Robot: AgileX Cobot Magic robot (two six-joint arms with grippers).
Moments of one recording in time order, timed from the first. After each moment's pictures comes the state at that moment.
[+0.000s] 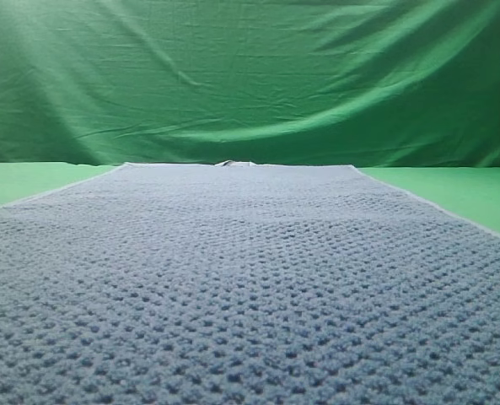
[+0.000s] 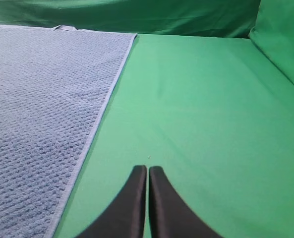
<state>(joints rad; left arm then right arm) 0.10 -0.01 0.02 -0.25 0.34 0.26 0.13 -0.01 0.03 0.03 0.37 -0.10</state>
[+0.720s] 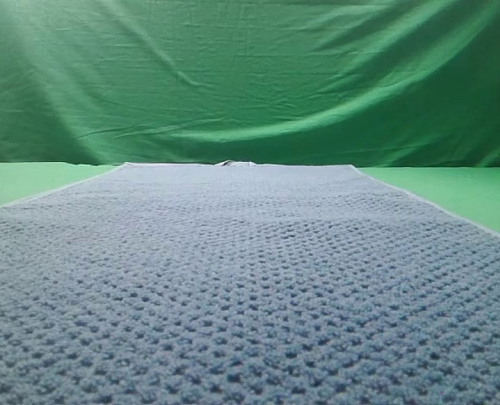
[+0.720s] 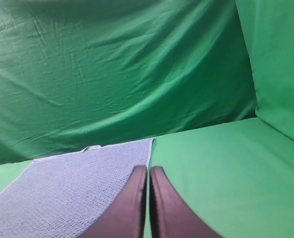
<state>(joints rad) 0.10 -0.01 0.01 -0.64 0.07 0.27 0.13 -0.01 0.02 0.26 0.04 -0.10</state>
